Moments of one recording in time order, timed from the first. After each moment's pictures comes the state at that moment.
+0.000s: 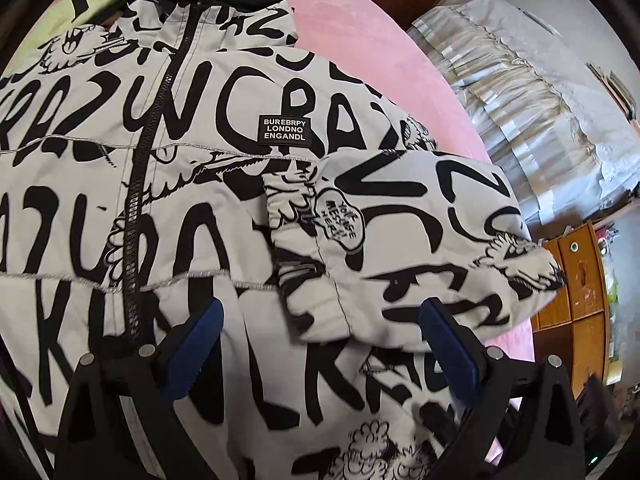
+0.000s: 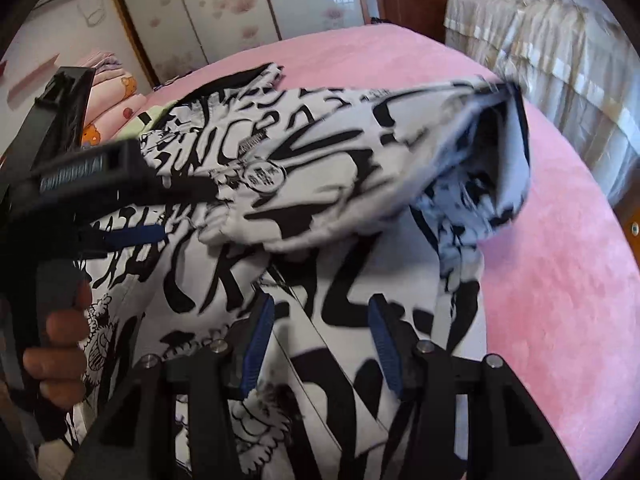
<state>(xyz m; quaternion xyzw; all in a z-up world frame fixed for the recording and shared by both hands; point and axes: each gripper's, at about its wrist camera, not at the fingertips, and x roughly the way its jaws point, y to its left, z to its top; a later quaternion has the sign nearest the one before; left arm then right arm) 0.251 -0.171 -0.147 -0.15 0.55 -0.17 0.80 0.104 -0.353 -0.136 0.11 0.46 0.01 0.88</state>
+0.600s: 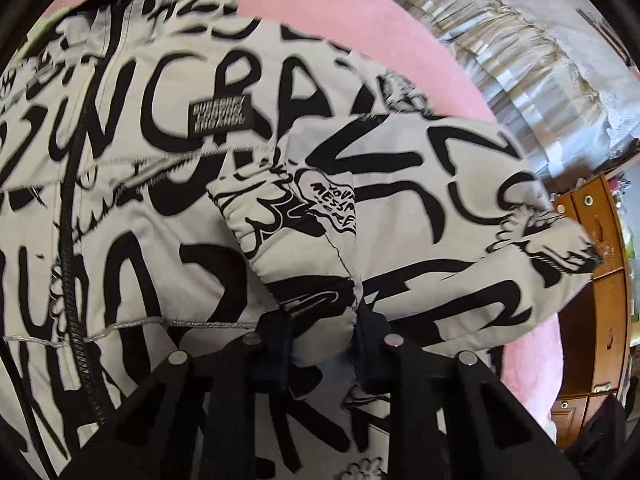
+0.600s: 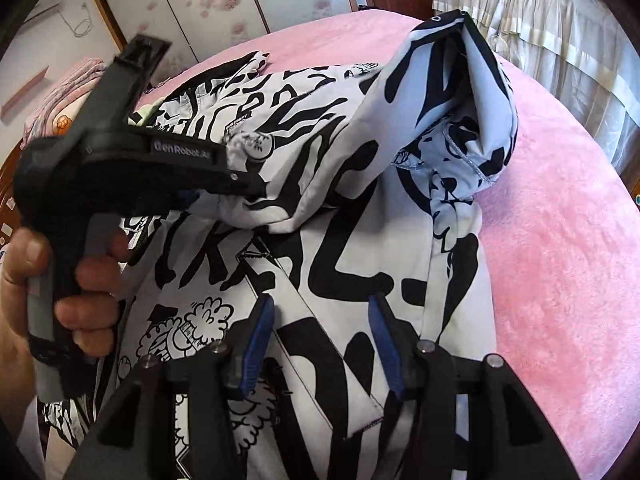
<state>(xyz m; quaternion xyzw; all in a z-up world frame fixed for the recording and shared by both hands) 0.288 -0.247 -0.160 -0.07 0.58 -0.21 0.79 0.099 -0.357 -0.149 0.12 0.46 0.01 0.88</state>
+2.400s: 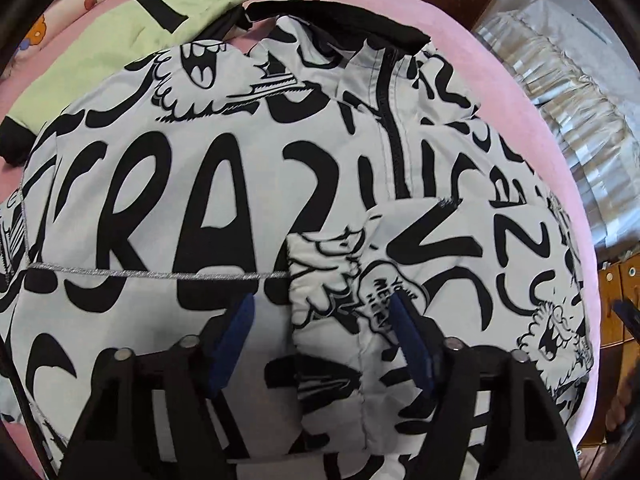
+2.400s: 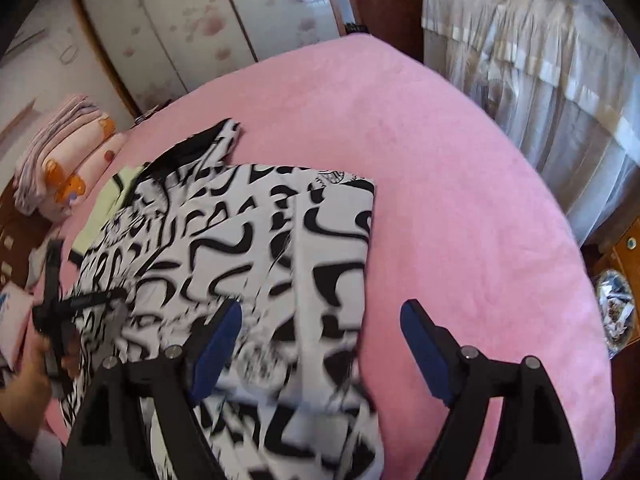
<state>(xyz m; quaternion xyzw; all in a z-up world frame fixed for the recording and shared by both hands) 0.350 -0.028 -0.157 -0.09 0.56 -0.10 0.82 0.240 -0.450 -0.077 0.14 0.47 -0.01 0.87</state>
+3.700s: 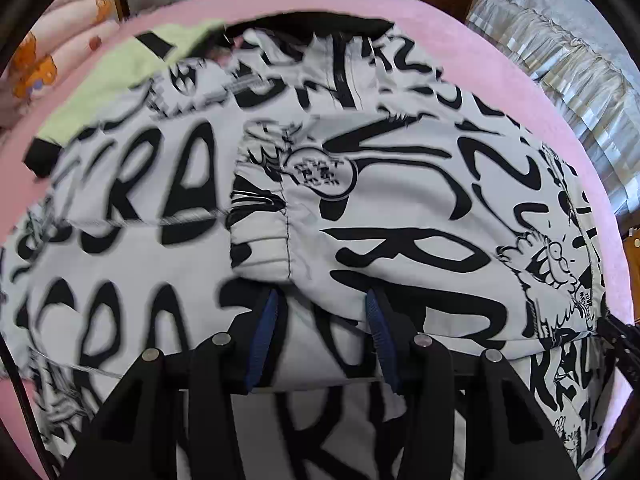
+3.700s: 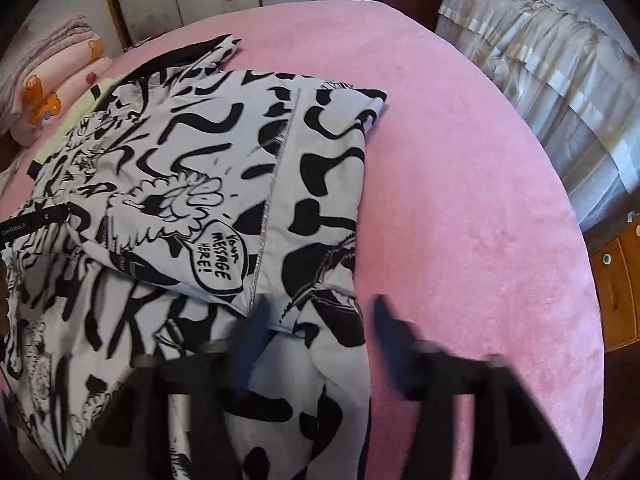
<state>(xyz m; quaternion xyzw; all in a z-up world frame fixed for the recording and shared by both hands) 0.298 -0.073 -0.159 -0.02 0.54 -0.07 0.84 0.181 -0.403 -0.138 0.02 0.52 -0.03 0.85</state>
